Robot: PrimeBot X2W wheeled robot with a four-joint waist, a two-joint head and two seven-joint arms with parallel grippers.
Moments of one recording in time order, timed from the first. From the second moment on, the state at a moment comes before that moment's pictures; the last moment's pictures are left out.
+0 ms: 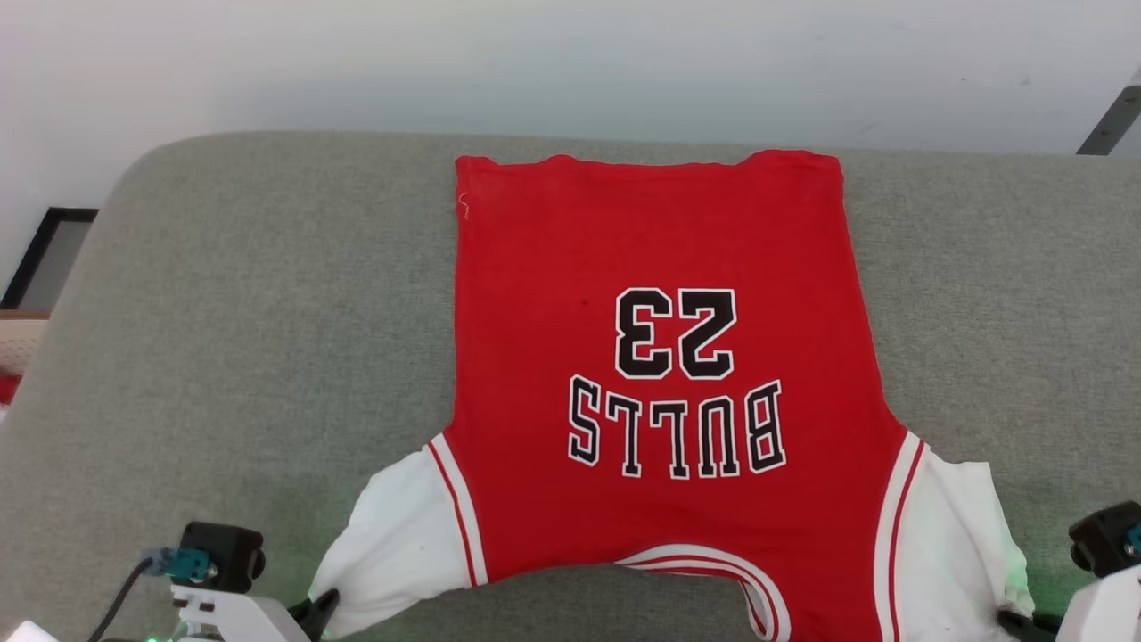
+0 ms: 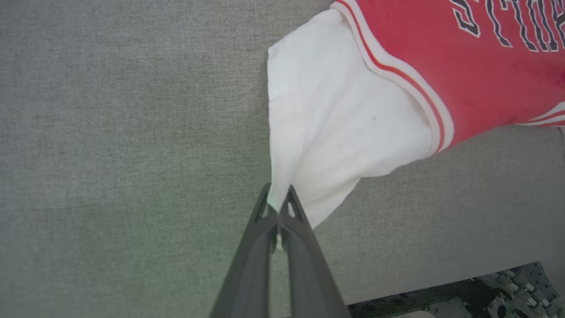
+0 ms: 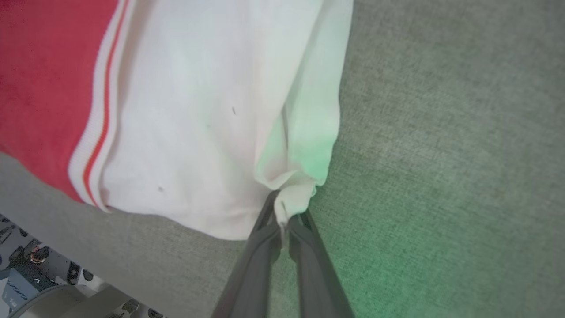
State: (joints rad) left arm -0.05 0.82 -0.57 -0.12 -0.96 0.28 0.32; right arm -0.02 -0.71 0.34 0.12 0.75 0.13 0.55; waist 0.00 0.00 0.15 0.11
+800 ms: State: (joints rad) left arm -0.13 0.75 -0.60 -0.12 -0.91 0.24 0.28; right arm -0.39 -0.56 0.10 -0.03 0.52 0.13 0.54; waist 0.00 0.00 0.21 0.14
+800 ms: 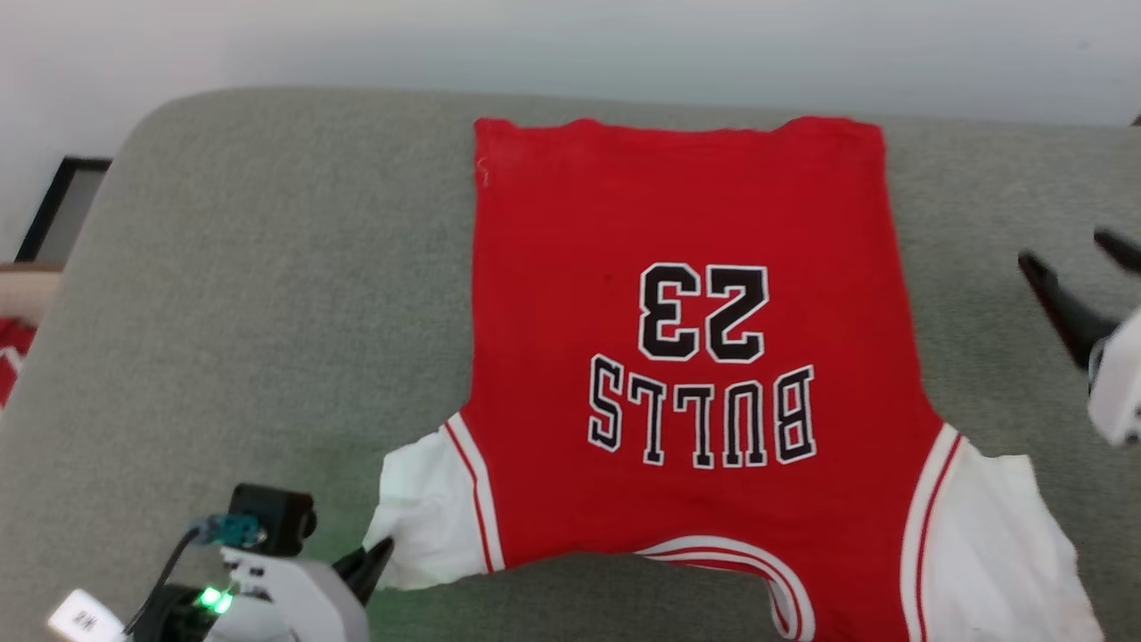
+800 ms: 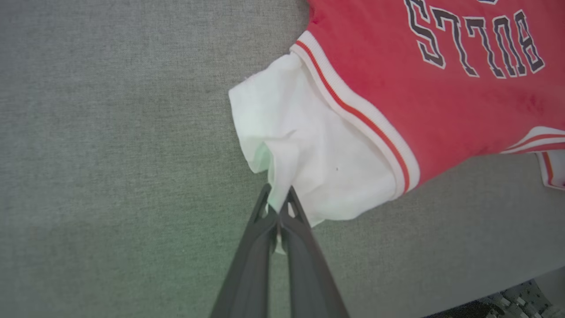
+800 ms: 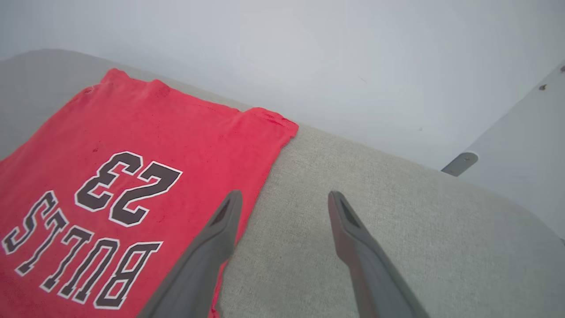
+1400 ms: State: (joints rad) left arm -0.35 0.57 -0.71 0.01 -0.84 0.10 0.26; right arm -0.97 -0.60 0.30 0.65 0.52 0.13 0.55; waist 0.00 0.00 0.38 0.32
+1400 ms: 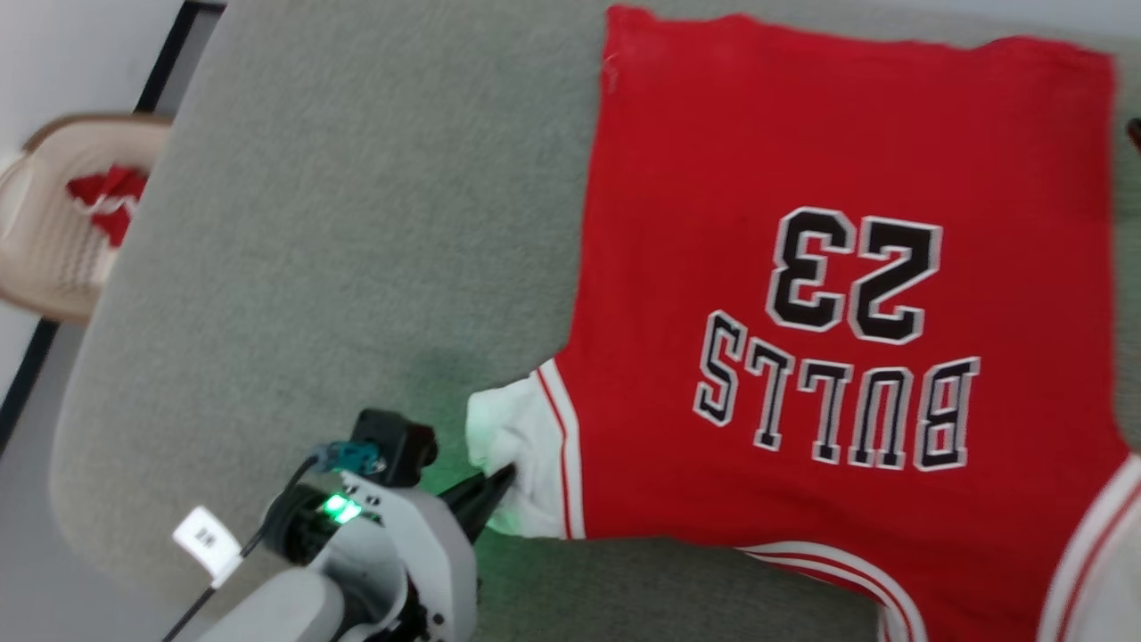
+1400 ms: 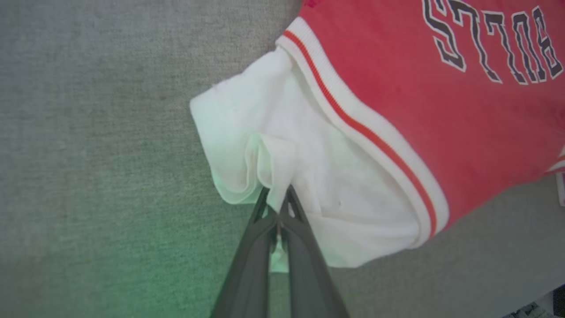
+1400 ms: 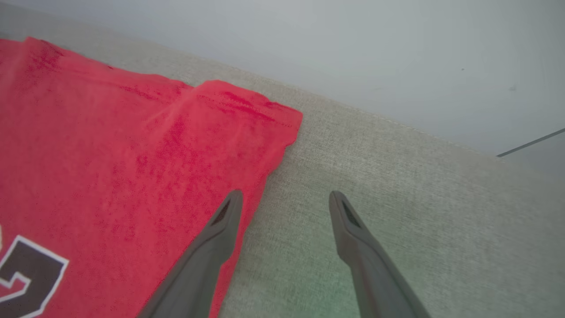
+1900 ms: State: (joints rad) left arm -0.45 0.47 -0.75 0.10 -0.83 0.00 0.22; right arm -1.23 -0.61 0.31 0.96 0.56 0.13 0.69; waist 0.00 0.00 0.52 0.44
